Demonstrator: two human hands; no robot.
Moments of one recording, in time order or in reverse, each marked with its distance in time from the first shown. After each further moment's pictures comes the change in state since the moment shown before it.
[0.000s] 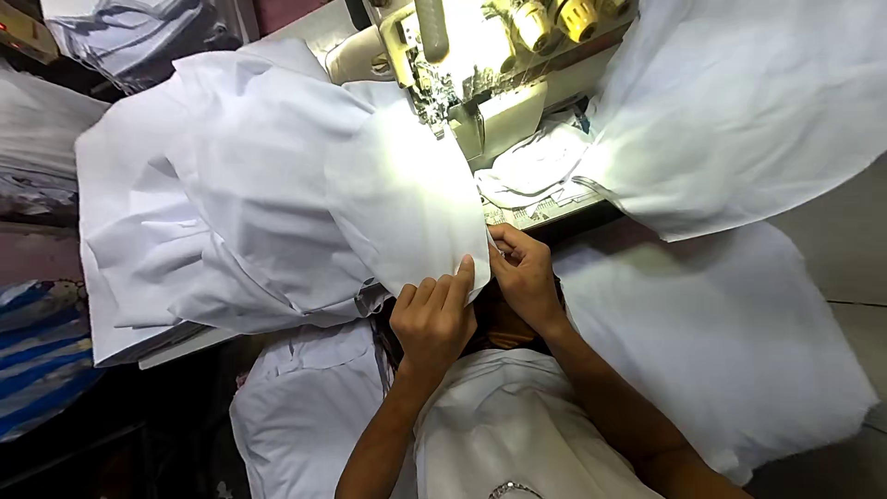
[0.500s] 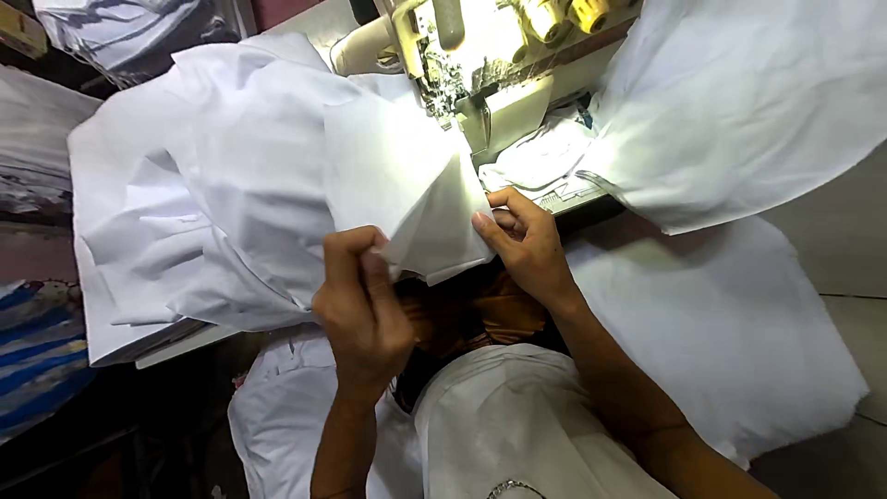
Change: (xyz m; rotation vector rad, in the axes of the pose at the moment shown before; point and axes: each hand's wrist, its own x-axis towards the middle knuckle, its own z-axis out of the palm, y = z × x) left_hand 0.054 -0.041 -0.076 -0.479 -0.018 -0.207; right_hand 0.022 -0.029 -0.003 -0.017 -0.111 -0.049
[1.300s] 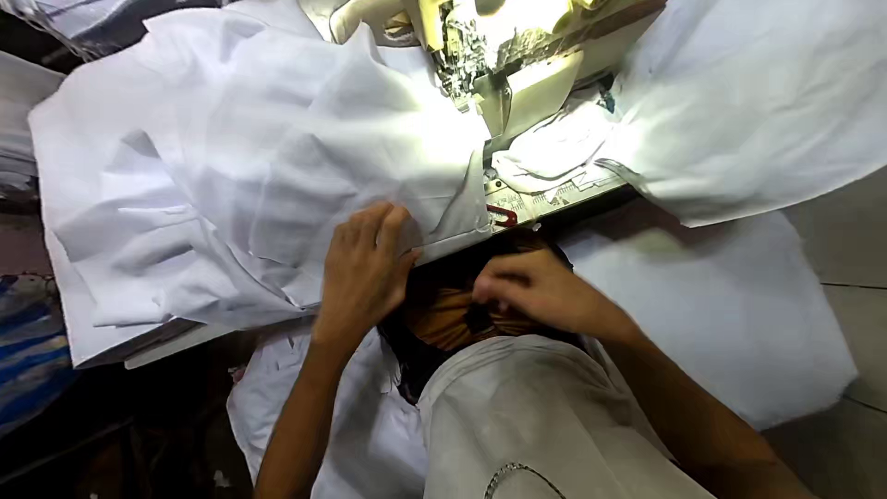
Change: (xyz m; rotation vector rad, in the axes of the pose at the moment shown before) left_hand 0.005 -0.094 0.003 0.361 -0.483 0.206; right_hand -0.029 -0.001 -0.016 -0.244 -0.539 0.217
